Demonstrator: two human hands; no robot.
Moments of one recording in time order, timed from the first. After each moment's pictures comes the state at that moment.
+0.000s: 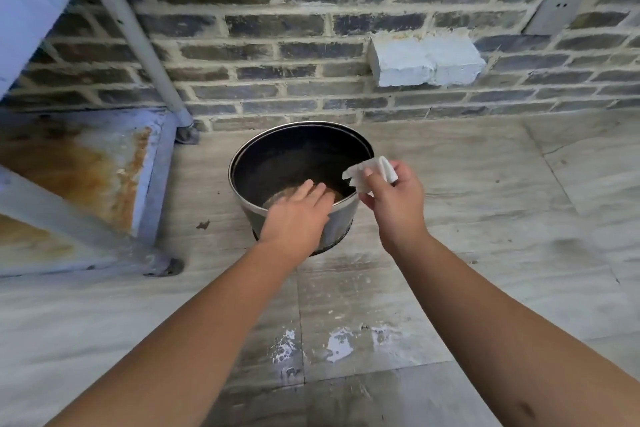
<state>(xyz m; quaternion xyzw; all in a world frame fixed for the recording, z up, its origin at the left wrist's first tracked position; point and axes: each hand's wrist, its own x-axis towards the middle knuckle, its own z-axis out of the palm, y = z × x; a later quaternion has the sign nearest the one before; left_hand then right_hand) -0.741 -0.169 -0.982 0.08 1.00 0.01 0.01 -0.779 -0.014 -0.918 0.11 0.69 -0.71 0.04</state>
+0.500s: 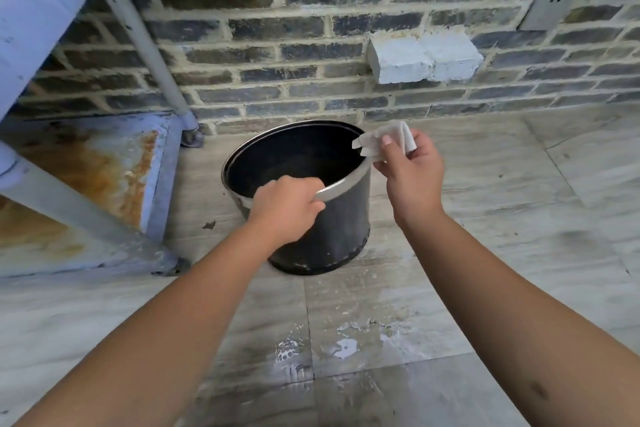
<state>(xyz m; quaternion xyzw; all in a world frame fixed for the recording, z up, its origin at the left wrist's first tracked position) -0.737 -0.193 -0.936 0.00 0.99 0.15 0.01 -0.784 -0.010 -0.899 0.04 0.69 -0.72 -0.05</state>
